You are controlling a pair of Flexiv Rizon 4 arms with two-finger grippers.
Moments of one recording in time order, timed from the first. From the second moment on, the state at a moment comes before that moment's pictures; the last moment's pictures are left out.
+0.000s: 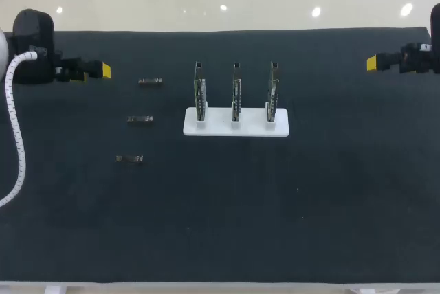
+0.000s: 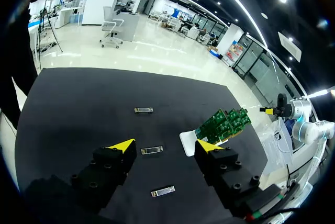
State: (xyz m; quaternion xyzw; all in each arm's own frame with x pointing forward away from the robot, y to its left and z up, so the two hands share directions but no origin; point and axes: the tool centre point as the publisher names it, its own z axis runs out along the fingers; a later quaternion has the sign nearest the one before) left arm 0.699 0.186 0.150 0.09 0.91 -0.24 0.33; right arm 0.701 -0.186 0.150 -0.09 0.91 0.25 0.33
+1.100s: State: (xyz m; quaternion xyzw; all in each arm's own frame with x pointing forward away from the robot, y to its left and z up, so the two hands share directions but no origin) left arm 0.699 0.186 0.150 0.09 0.91 -0.24 0.33; right arm 0.714 -0.063 0.205 -0.46 0.82 0.19 0.28
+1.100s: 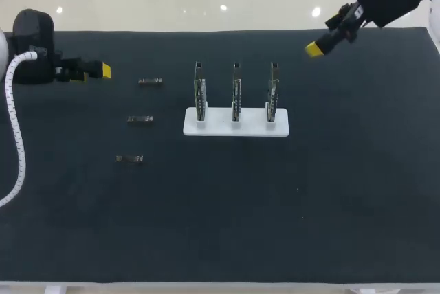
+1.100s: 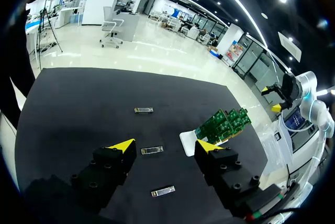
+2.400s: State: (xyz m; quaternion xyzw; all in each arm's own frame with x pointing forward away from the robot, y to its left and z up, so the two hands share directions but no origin) left arm 0.654 0.183 0.133 0.39 0.85 -0.23 0.27; right arm 0.703 -0.062 0.206 -0.46 0.81 0.24 0.27
